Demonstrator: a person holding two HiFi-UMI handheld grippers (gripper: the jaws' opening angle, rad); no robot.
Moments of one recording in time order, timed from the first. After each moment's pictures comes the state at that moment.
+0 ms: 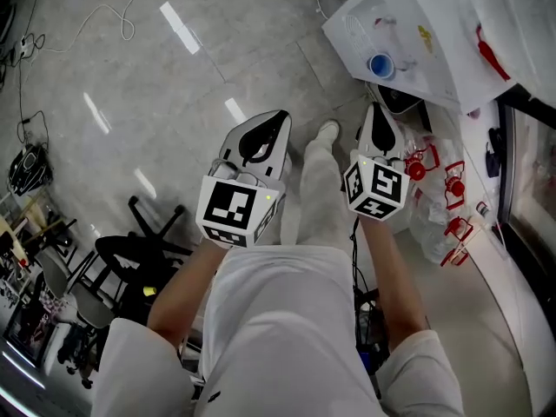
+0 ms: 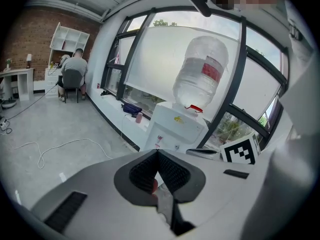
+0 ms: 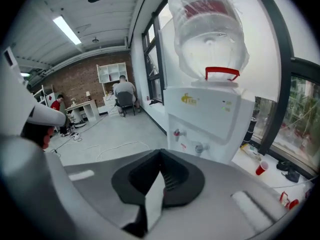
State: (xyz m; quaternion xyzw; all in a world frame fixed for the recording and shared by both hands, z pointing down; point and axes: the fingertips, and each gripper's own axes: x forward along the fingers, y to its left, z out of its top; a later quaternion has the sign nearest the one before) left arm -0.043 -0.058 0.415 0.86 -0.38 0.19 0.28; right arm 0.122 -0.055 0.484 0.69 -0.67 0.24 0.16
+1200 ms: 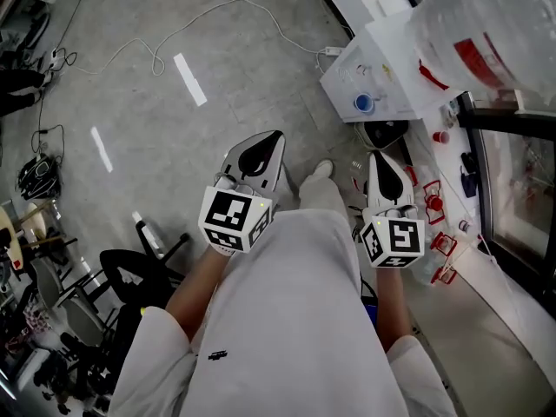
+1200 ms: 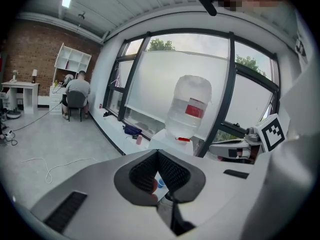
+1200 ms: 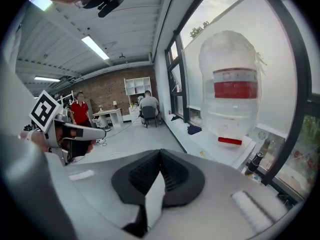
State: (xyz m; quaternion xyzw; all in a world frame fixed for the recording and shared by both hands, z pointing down) left arm -0.097 -0.023 0.247 0.88 -0.41 0.12 0.22; right arm 0.071 0.016 0.250 0.60 -0.76 0.18 0.14
